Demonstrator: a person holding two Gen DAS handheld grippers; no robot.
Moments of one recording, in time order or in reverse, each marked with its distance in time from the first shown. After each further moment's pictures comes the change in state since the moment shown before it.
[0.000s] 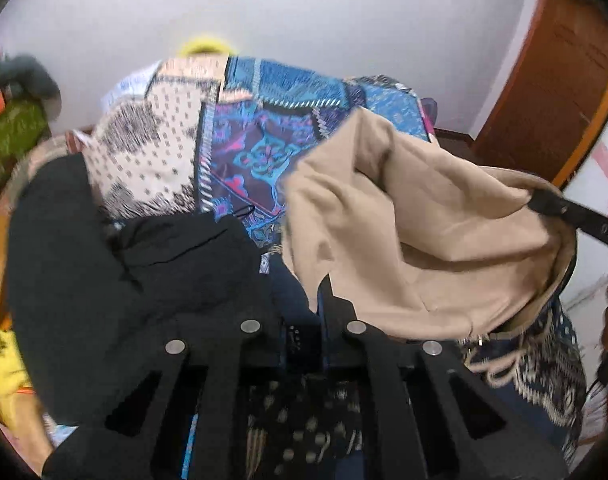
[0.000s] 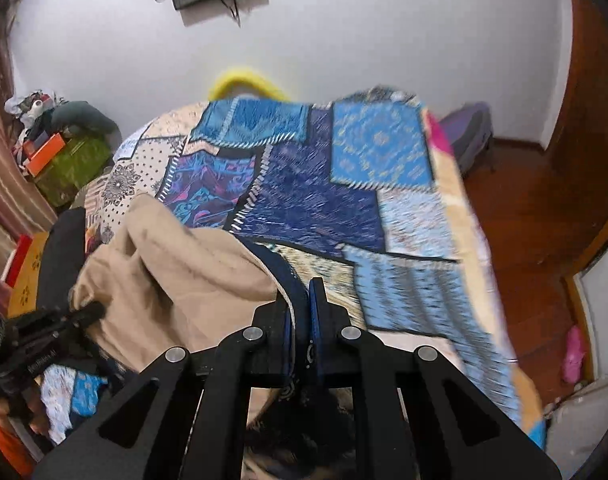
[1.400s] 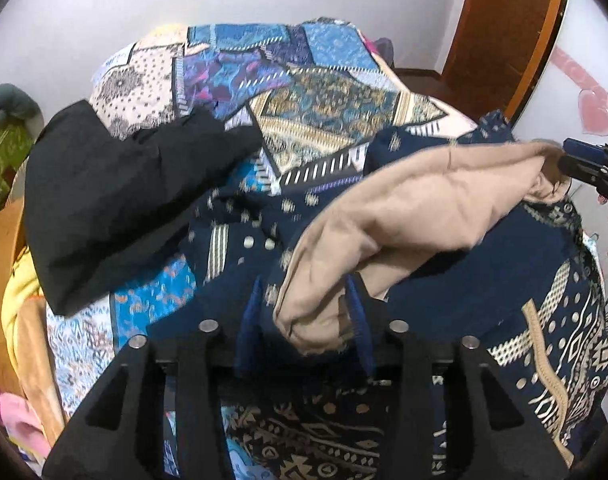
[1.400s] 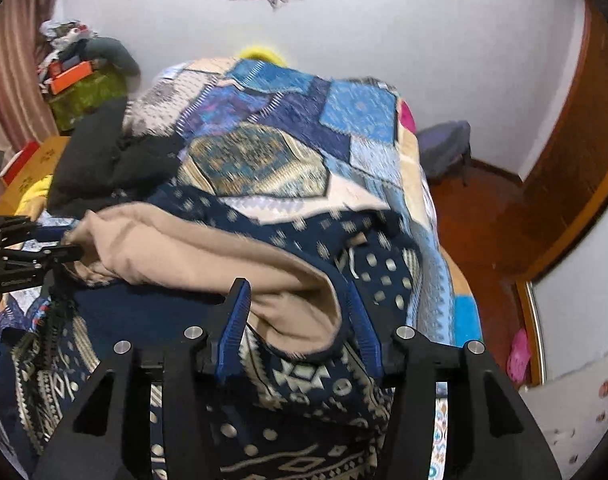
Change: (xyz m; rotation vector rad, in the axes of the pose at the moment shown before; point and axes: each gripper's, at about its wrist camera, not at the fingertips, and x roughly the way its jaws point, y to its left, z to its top) left arm -0.063 -0.041 -0.140 0.177 0.115 -0.029; right arm -0.091 0.013 -0.146 -0.218 0.006 -0.068
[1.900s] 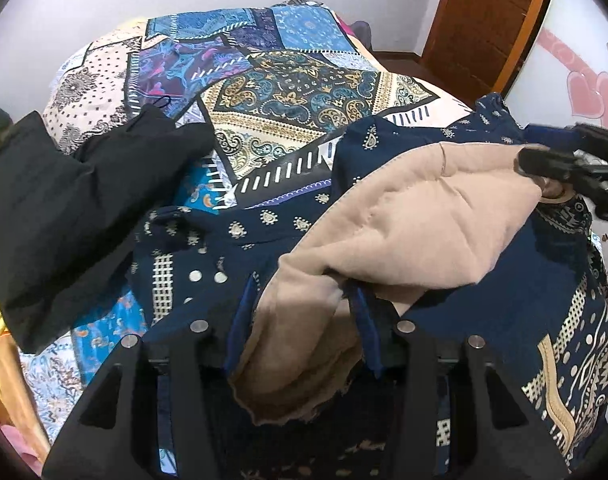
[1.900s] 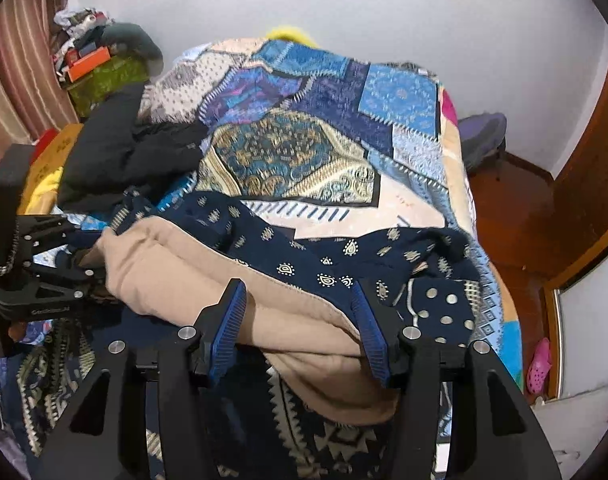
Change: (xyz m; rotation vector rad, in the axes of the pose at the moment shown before) left arm 0.051 -0.017 0.020 0.054 0.058 -0.066; right arm 0.059 0.012 0.017 0.003 0.103 0.093
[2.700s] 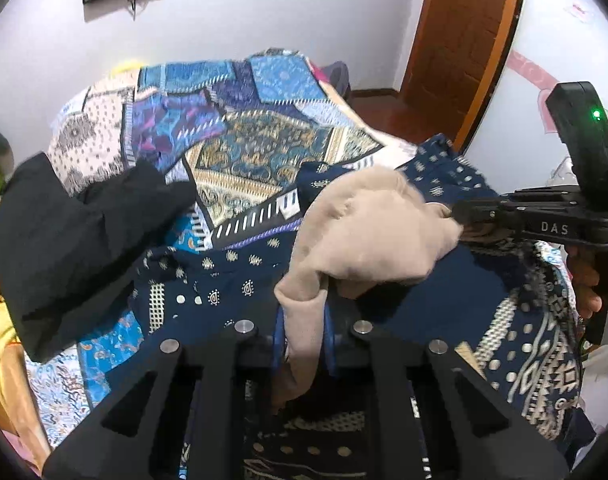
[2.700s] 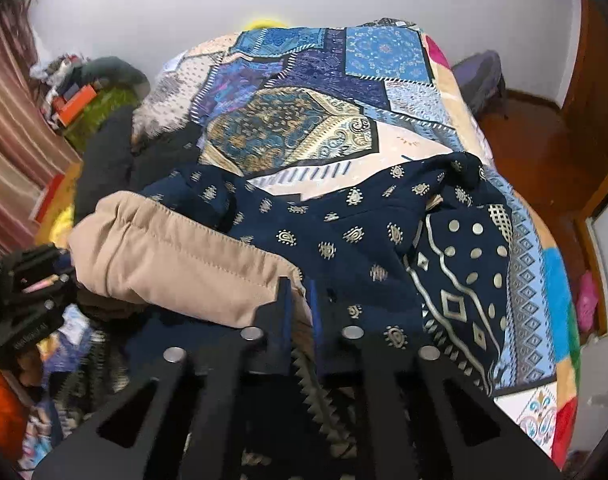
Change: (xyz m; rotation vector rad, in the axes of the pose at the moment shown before) left arm -0.066 -0.034 -0.001 0.038 -0.169 -0.034; right arm -0.011 -0.014 -0.020 0.217 0.028 0.160
